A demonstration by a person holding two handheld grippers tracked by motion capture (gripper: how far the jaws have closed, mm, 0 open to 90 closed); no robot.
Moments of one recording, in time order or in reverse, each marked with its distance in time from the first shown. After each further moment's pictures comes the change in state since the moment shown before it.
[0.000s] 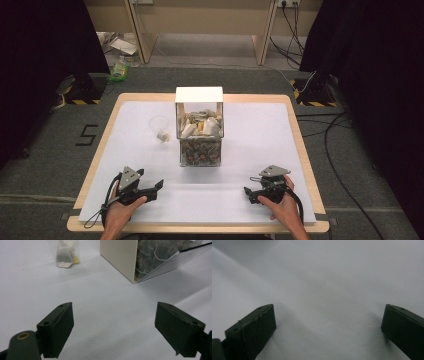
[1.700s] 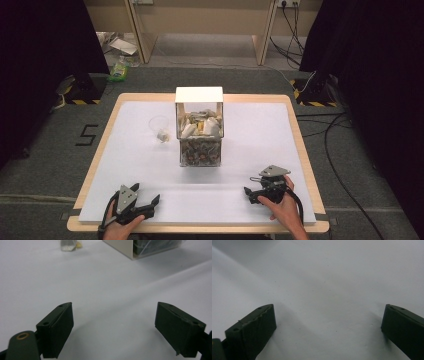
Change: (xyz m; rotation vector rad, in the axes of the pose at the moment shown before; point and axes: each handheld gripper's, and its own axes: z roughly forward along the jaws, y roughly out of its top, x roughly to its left) left arm -0.013 -0.052 -0.018 -0.028 0.061 0.004; right arm 0.000 0.000 0.000 -0.002 -0.001 -0.002
